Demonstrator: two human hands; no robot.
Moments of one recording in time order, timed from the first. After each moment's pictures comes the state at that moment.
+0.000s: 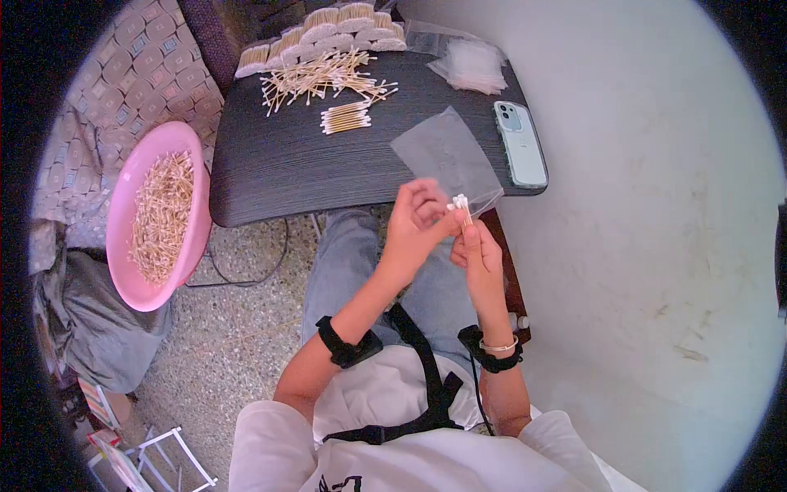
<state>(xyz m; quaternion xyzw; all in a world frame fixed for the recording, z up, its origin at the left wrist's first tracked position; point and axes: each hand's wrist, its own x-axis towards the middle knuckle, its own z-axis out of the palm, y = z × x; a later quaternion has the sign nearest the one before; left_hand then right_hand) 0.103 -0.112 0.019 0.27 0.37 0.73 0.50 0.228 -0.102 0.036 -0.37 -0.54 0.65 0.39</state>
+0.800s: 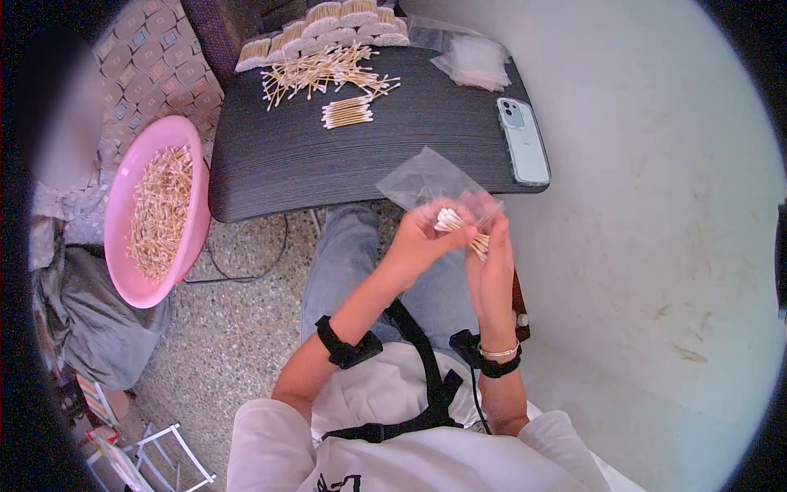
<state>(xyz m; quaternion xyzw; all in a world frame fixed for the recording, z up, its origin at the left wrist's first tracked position) 0.099 -0.125 0.028 0.31 0.33 0.64 0.62 0.223 -0.108 0.050 -0.39 -0.50 0.63 0.45</state>
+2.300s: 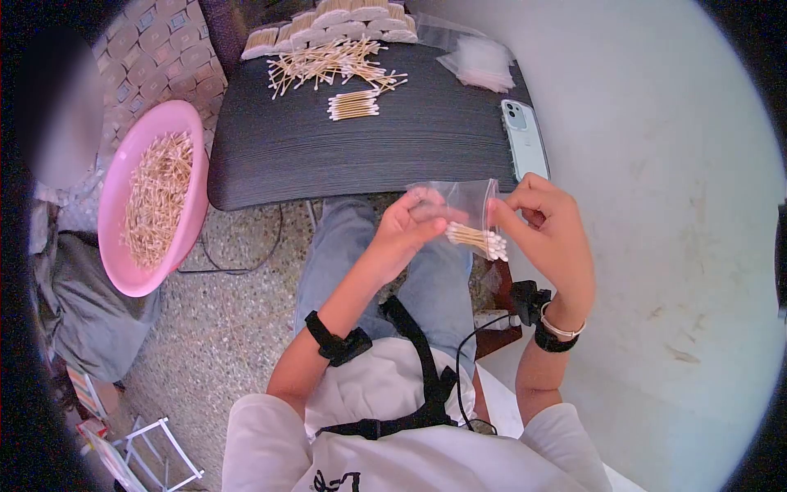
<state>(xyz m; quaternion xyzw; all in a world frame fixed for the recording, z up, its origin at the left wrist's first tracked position) 0.072 -0.133 0.009 0.23 0.18 0.66 0.69 0.238 -0.060 0.165 -0.39 -0.83 0.35 0.21</state>
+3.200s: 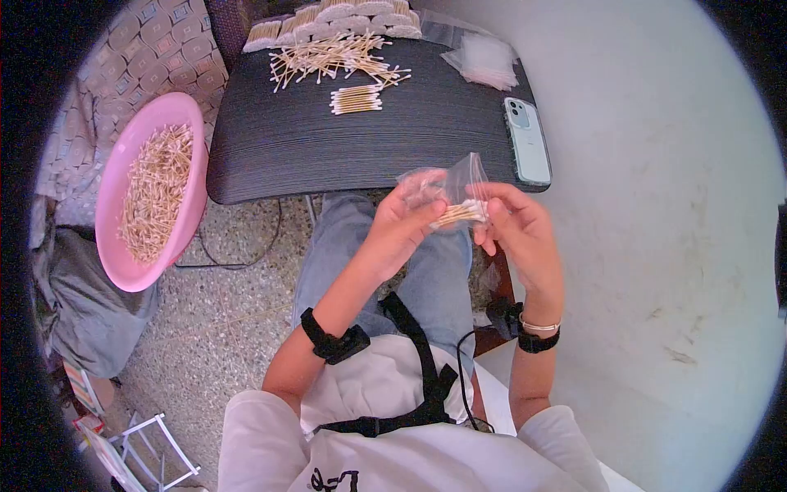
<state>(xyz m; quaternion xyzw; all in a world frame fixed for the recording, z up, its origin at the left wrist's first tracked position) 0.073 -0.133 0.024 0.17 0.23 0.69 0.66 0.237 -0.068 0.118 -0.34 -0.59 0.69 0.25</state>
